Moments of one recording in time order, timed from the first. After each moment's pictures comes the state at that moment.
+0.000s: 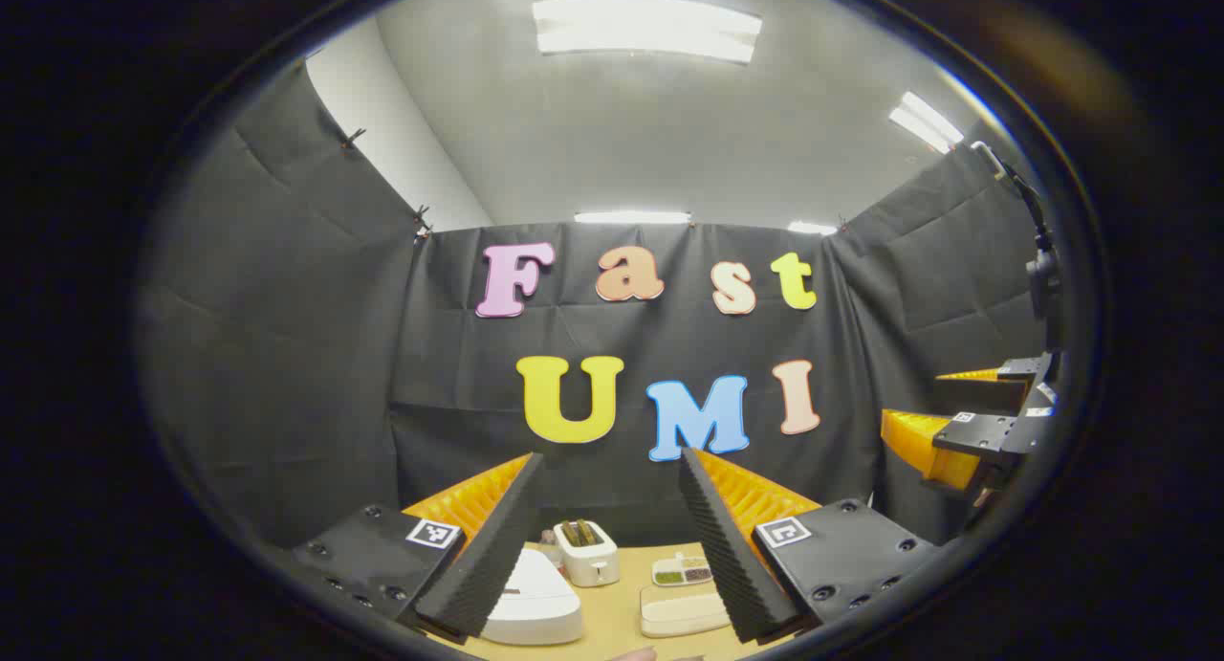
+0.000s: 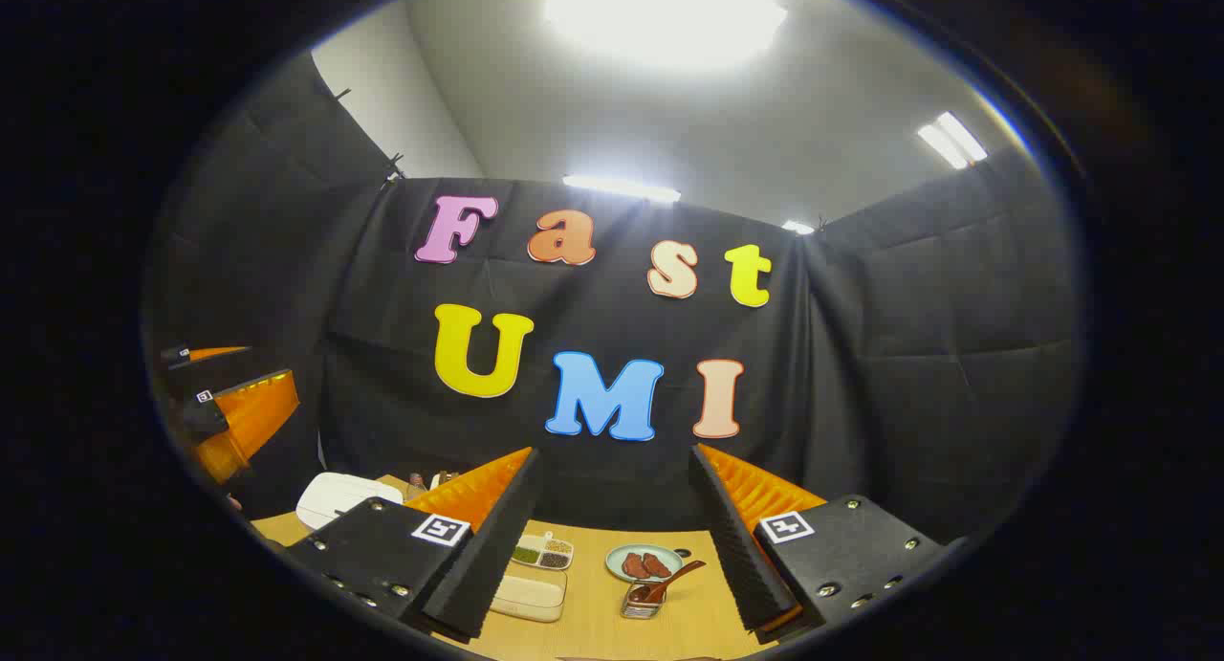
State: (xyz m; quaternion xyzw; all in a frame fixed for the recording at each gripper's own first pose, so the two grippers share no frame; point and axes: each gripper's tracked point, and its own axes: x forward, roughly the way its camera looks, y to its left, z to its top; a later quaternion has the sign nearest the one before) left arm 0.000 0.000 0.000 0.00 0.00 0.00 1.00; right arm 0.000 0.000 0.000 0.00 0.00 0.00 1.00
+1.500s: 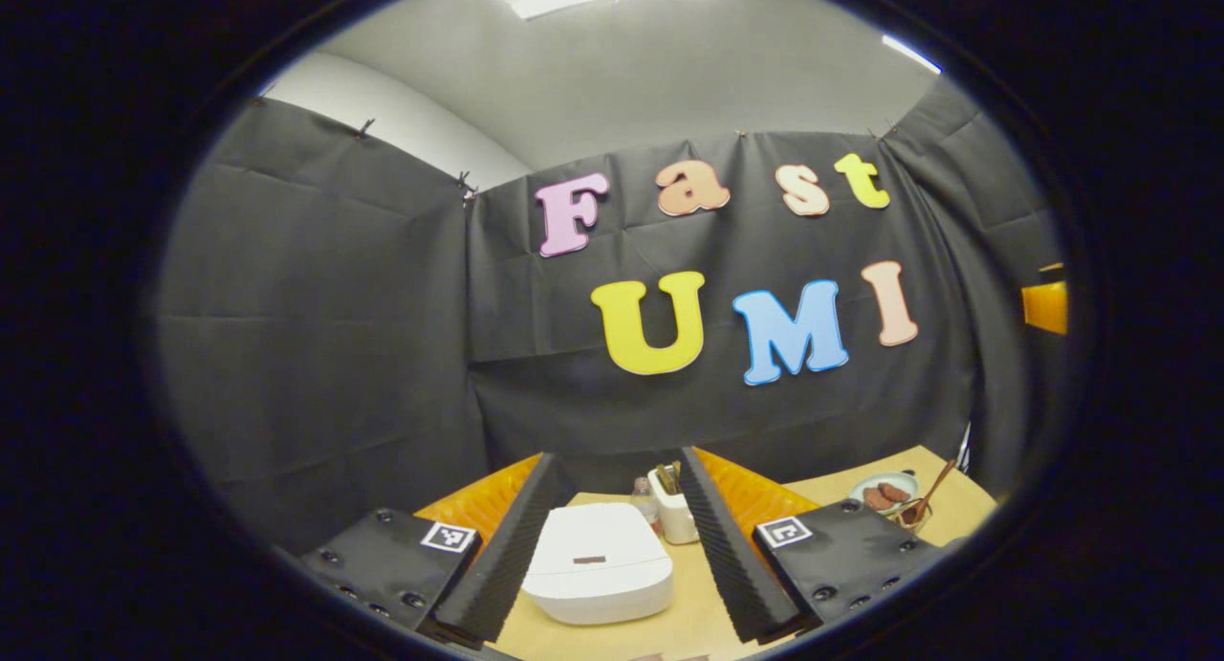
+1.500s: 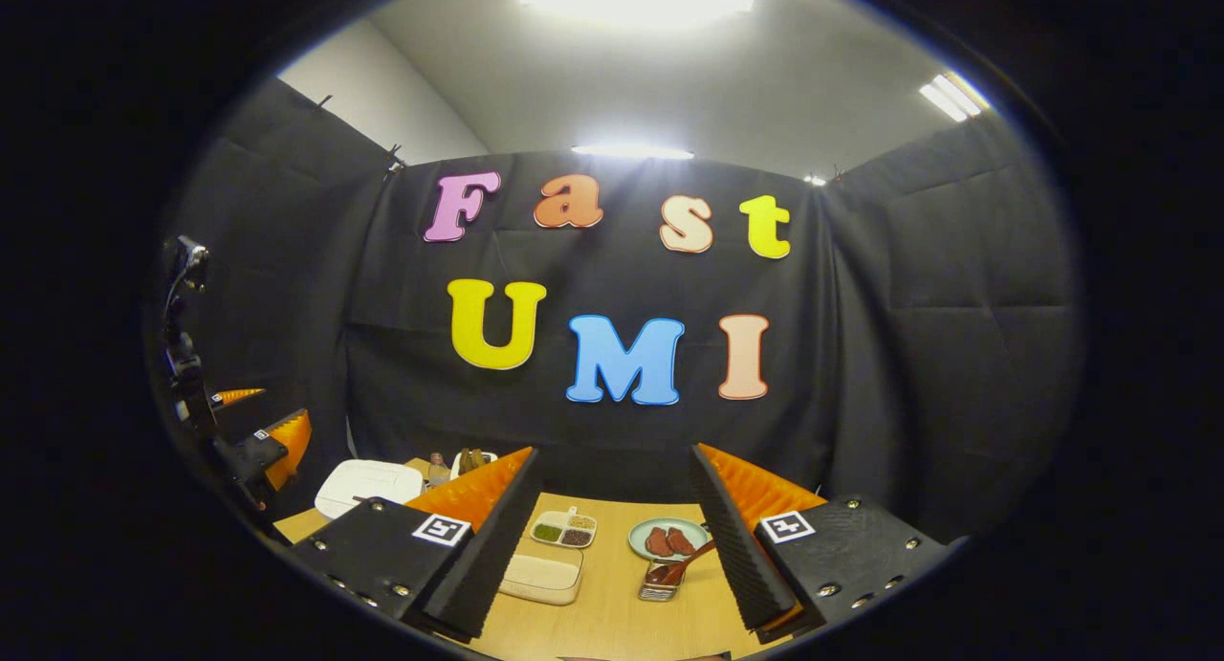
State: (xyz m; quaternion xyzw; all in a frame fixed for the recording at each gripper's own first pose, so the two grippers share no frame) left arm 0.046 0.057 -0.117 0.07 0.12 0.12 0.98; right arm 0.025 -0.025 -0.035 0.03 0.06 0.03 1.00
